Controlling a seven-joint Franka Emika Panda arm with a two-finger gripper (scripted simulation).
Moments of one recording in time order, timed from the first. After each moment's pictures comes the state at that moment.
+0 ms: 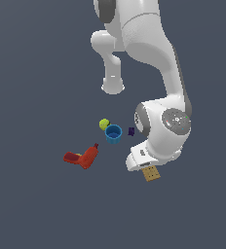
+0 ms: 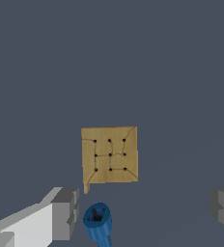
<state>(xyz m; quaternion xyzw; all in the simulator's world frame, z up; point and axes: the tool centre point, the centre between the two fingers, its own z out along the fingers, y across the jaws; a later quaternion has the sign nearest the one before) 0.109 0.149 0.092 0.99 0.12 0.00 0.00</state>
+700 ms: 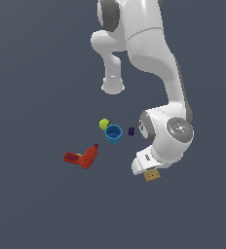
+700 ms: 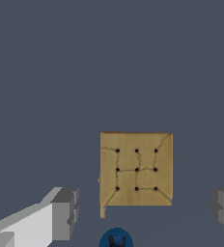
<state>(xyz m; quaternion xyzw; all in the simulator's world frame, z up) 0.108 0.173 0.059 0.99 0.14 0.00 0.00</state>
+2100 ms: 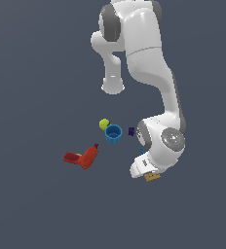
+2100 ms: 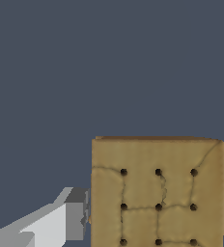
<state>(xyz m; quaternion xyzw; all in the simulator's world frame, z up) 0.107 0.173 0.011 0.99 0.14 0.00 0.00</state>
